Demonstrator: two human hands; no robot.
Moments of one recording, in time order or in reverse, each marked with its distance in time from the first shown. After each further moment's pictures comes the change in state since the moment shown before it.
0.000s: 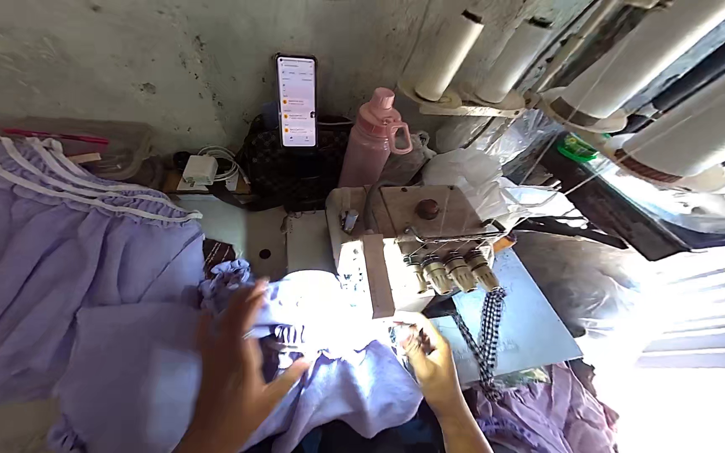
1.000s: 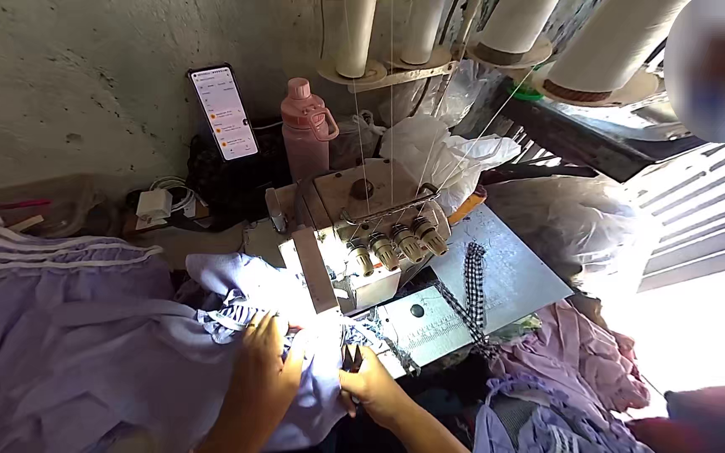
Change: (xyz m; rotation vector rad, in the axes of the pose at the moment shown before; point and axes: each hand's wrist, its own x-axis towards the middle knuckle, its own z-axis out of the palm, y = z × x) left_hand 0.043 0.056 0.015 -0.055 -0.124 0.158; right_hand -0.036 -0.013 0.053 0.620 -0.248 0.596
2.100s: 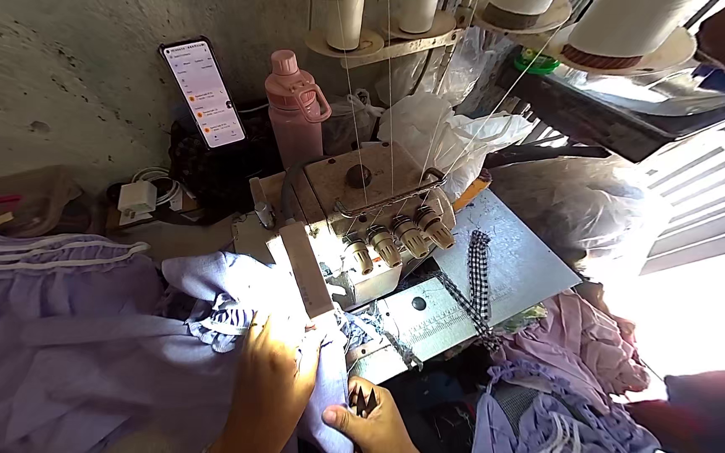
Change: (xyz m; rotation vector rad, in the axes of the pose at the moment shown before) left_hand 0.003 0.013 0.010 0.129 -0.013 0.062; right_hand -0.044 0.034 0.012 -0.047 0.239 -0.028
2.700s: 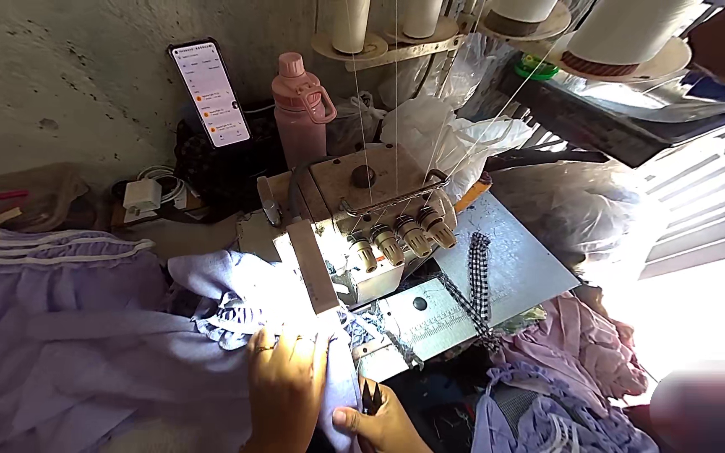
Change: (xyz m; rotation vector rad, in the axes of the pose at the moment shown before) left_hand -0.020 0.011 0.021 0.161 0.238 0.000; right_hand 0.001 0.002 -0.011 0.140 -0.075 0.094
